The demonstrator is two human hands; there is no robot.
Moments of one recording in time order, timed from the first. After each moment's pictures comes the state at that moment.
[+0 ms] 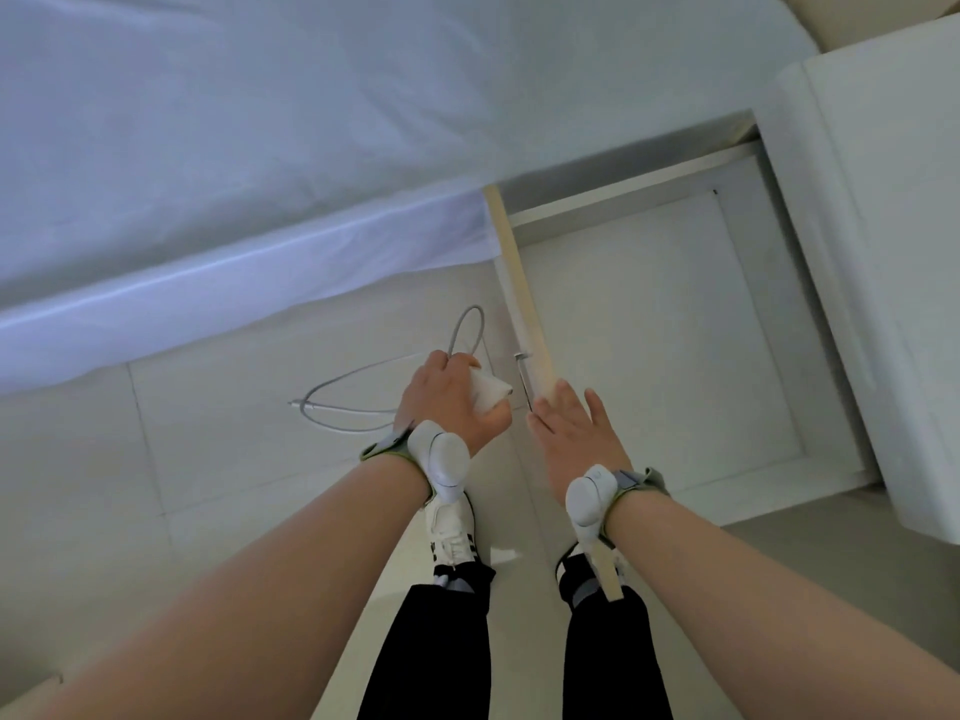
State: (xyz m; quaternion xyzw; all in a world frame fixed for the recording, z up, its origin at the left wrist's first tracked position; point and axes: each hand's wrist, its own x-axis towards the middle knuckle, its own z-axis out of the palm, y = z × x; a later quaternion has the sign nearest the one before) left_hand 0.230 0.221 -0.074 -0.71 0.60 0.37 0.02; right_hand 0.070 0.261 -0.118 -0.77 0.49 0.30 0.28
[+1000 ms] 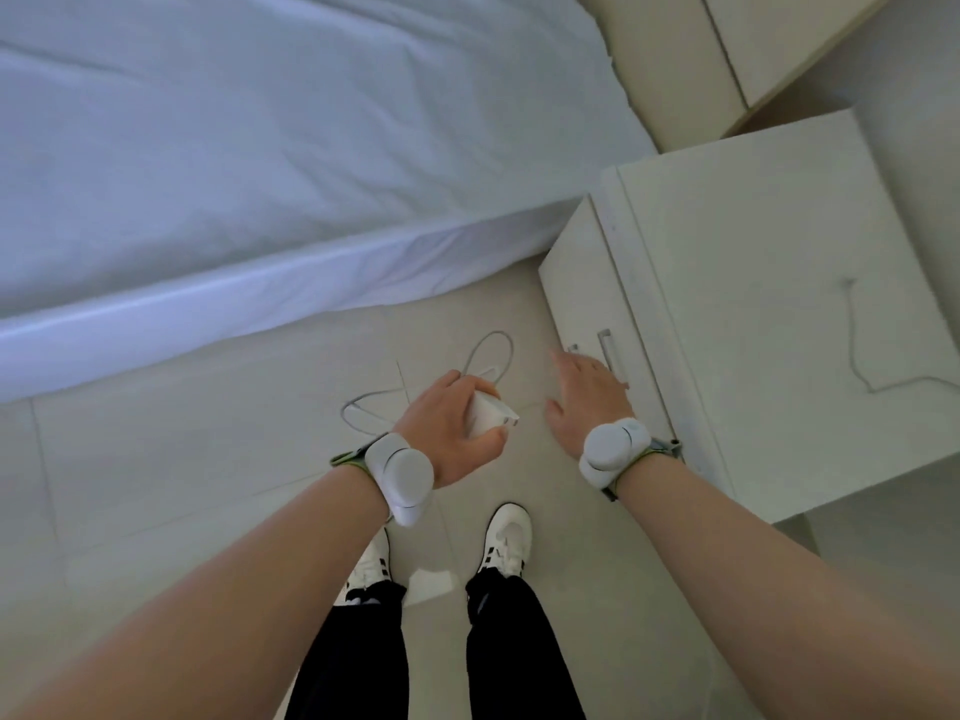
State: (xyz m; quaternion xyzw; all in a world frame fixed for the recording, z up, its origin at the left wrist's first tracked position) left_hand 0.120 0.206 0.016 -0.56 0.66 0.49 -0.03; right_hand -0.068 0.199 -0.012 -0.67 0.68 0.08 0.30
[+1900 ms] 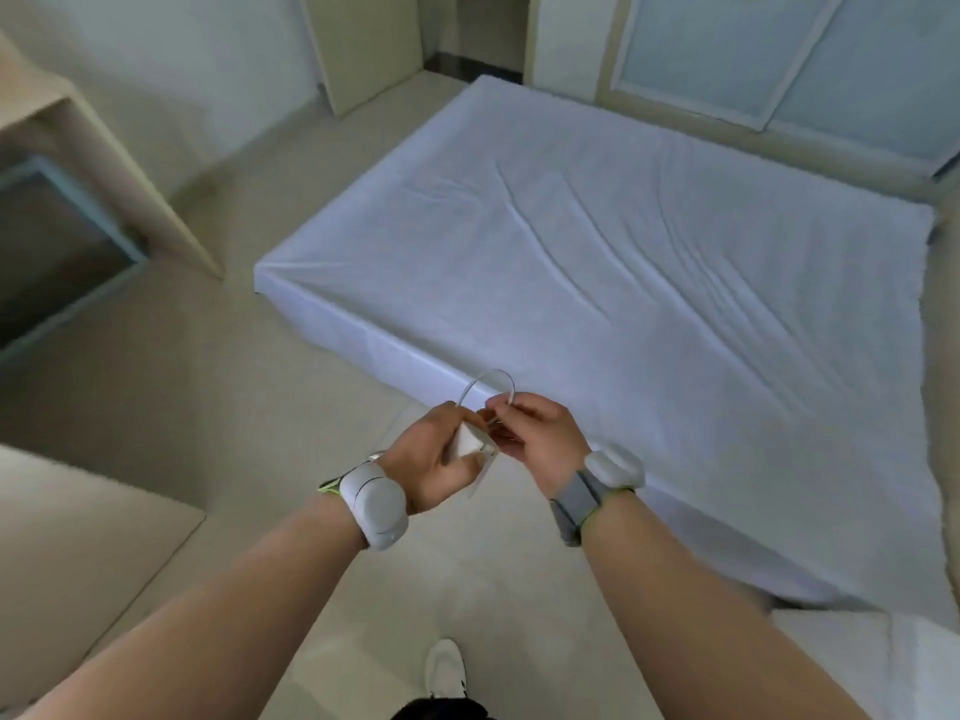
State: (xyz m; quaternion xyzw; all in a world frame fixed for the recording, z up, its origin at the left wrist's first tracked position) left_hand 0.517 0.368 0.317 -0.77 0.47 0.32 -0.31; right_hand 0.415 0.254 0.310 -0.50 0.38 -0.12 0.77
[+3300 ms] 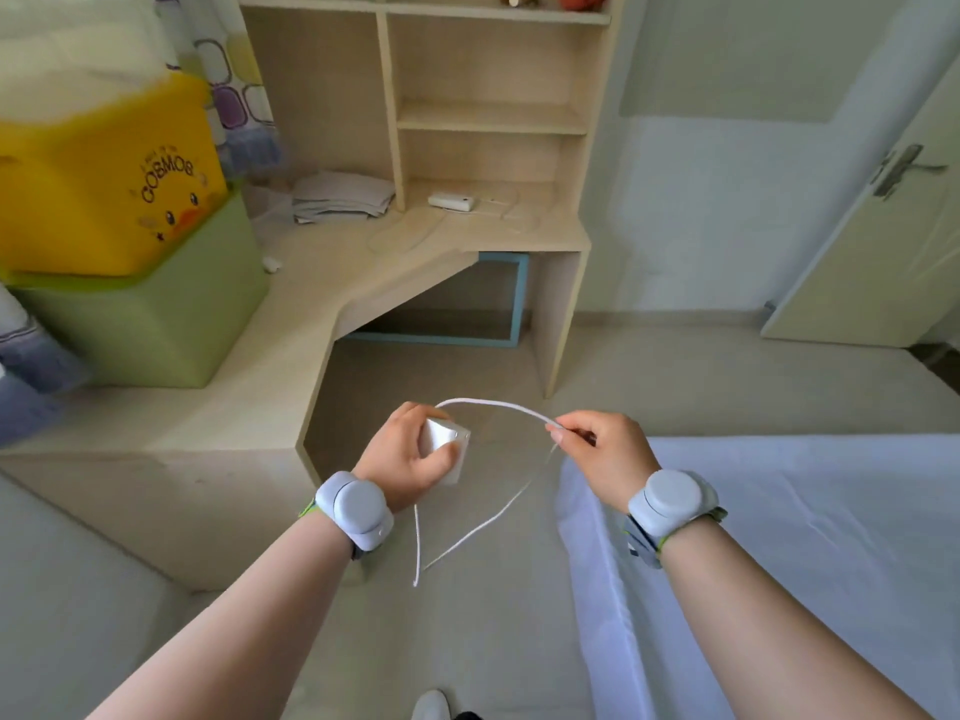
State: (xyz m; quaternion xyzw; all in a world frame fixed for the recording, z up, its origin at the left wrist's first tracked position) left_hand 0.977 0.541 0.392 -0.91 0.00 -0.05 -0.40; right_hand 1.027 0.308 0.399 -0.89 -0.12 0.03 0.44
